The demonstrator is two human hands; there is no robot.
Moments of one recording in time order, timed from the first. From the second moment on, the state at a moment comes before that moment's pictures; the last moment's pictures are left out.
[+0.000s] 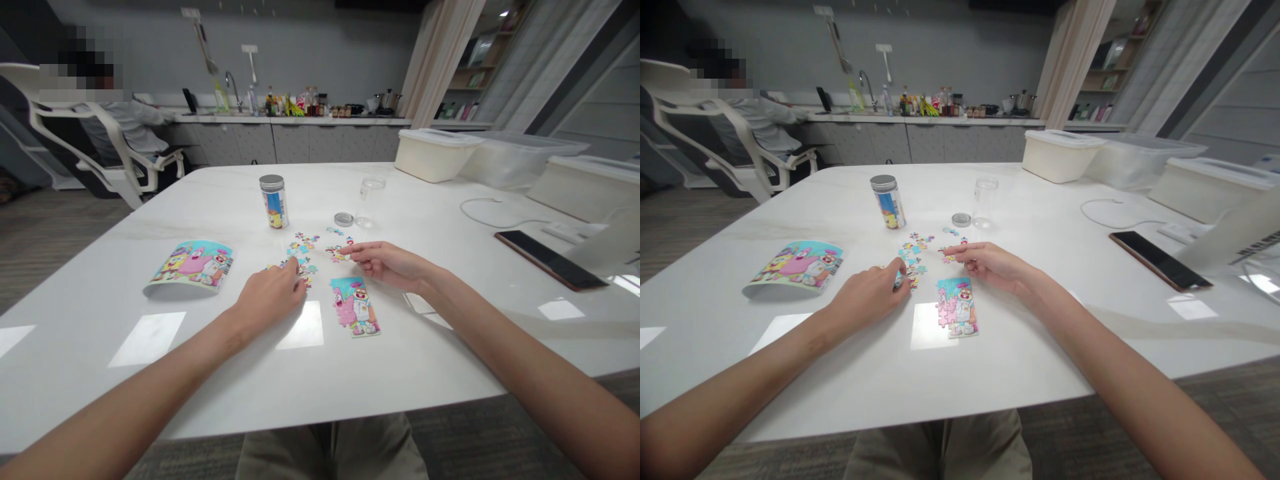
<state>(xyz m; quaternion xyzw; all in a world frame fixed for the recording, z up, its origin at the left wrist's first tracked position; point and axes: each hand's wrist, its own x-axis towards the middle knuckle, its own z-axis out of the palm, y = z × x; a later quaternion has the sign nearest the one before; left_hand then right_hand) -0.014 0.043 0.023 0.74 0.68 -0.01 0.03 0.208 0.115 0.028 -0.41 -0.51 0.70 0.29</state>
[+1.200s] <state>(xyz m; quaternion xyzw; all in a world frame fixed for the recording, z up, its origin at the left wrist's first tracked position) -0.015 0.043 0.020 0.74 0.67 -0.01 0.02 0.210 0.115 0.028 -0.38 -0.49 0.74 0.27</state>
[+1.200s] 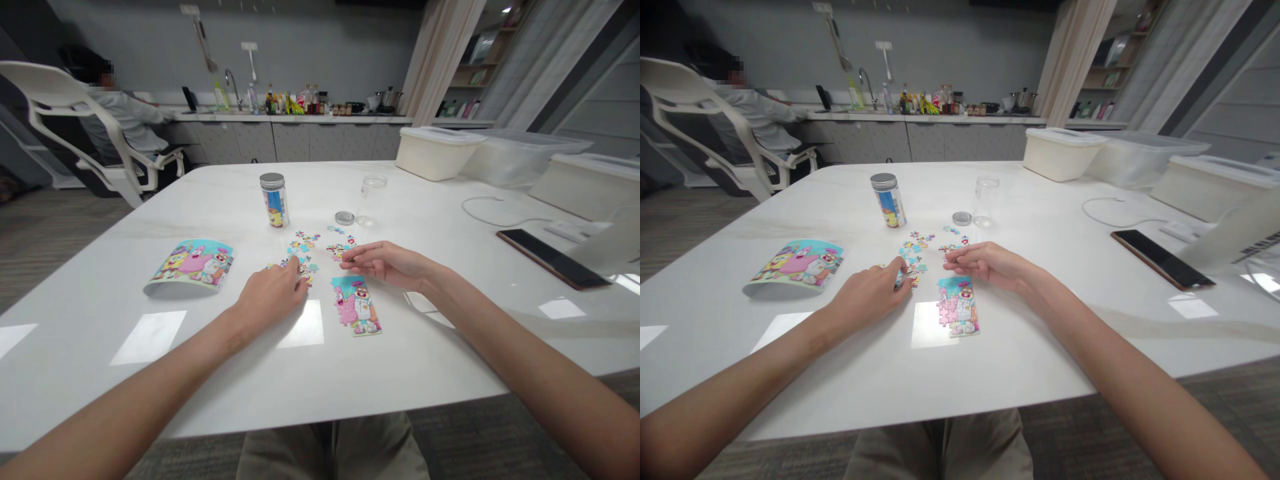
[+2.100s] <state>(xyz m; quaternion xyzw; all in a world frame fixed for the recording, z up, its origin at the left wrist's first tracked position) -0.012 0.042 0.024 0.74 0.67 -0.01 0.04 0.213 0.117 0.025 -0.39 -0.49 0.73 0.28</state>
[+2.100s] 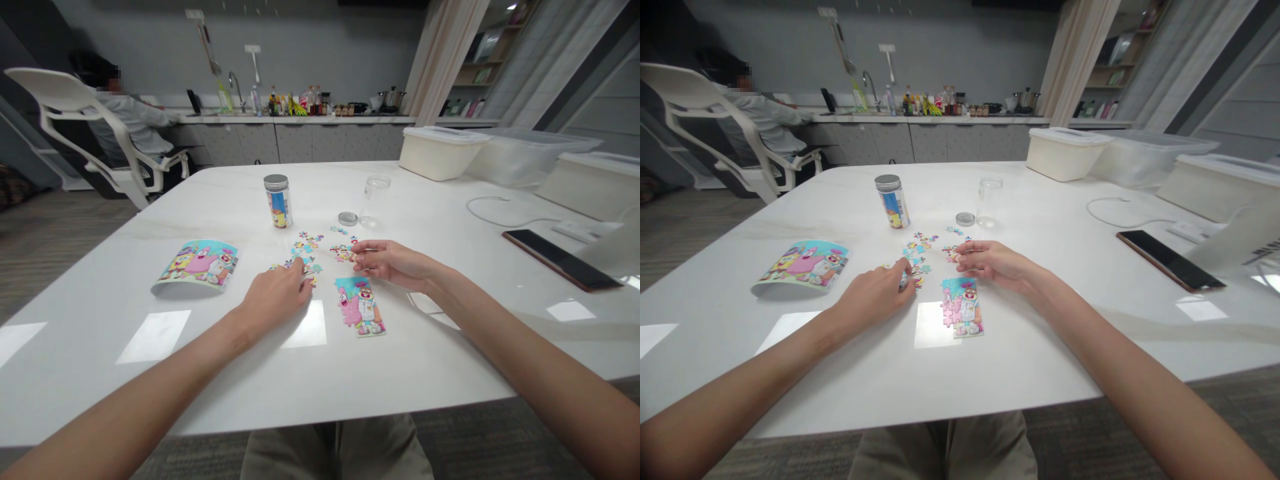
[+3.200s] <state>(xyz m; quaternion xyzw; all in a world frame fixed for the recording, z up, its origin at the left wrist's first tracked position) -0.013 0.043 0.021 0.74 0.67 -0.01 0.03 0.212 0.118 0.024 -0.39 -0.50 0.72 0.27</state>
